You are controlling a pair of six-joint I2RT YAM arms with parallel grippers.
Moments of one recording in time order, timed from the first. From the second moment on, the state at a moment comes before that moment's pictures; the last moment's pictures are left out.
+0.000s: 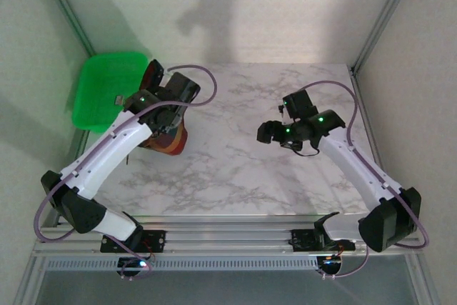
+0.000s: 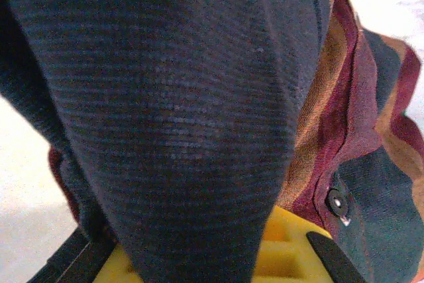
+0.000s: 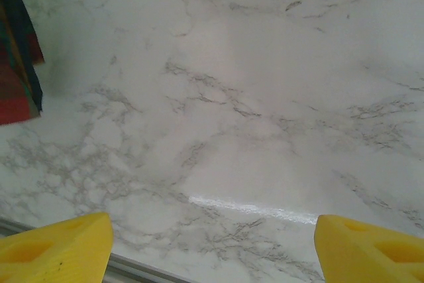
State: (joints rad) left arm -0.61 1.48 1.60 -1.17 -0.92 -0.11; right arm 0.47 1.29 1.22 -0.97 -0.23 0.55
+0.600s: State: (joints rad) left arm -0.95 1.72 1.54 -1.20 -0.95 -0.07; right arm 0.30 1.20 1.10 -1.03 -0.29 0.55
